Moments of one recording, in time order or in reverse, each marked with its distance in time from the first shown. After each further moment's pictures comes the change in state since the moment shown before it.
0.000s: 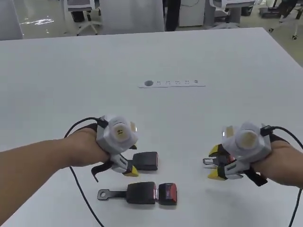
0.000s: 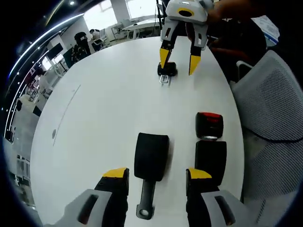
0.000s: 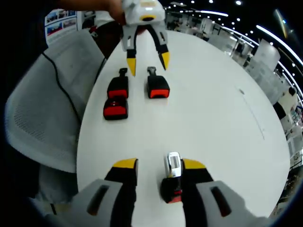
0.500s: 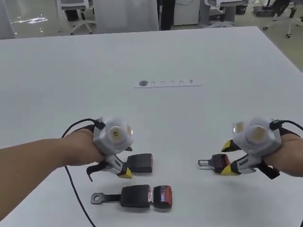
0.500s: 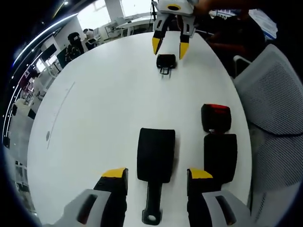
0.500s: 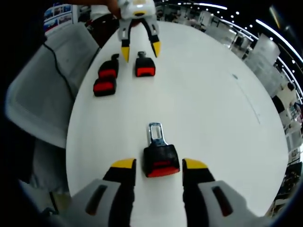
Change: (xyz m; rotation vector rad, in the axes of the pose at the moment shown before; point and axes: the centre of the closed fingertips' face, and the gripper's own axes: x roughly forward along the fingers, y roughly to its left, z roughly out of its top) left arm 0.022 0.008 -0.011 0.040 0.025 -0.054; right arm -0.006 -0.024 -0.043 0.000 0.082 0.000
